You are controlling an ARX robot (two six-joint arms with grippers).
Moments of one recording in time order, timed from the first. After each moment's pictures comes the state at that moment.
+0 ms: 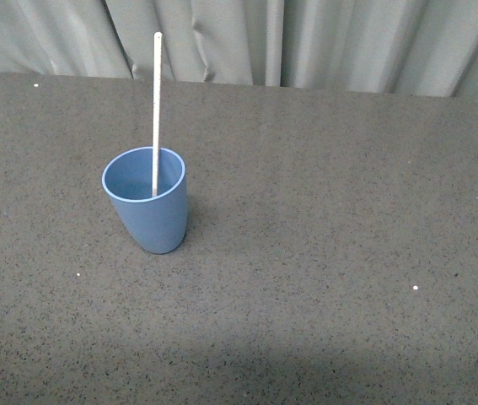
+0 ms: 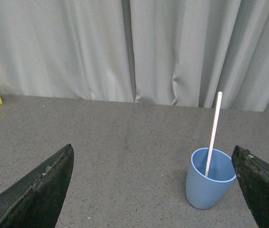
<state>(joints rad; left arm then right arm) 0.00 0.00 0.02 0.00 0.00 0.00 0.00 0.49 0.00 0.48 0.00 0.00</state>
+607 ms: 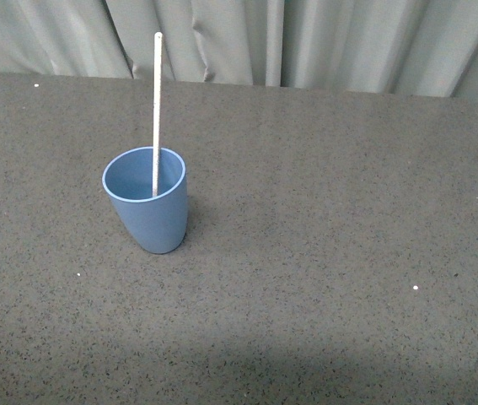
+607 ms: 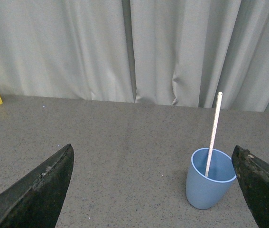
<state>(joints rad) 0.00 0.00 0.02 0.00 0.00 0.00 0.00 0.20 0.00 0.21 0.00 0.00</state>
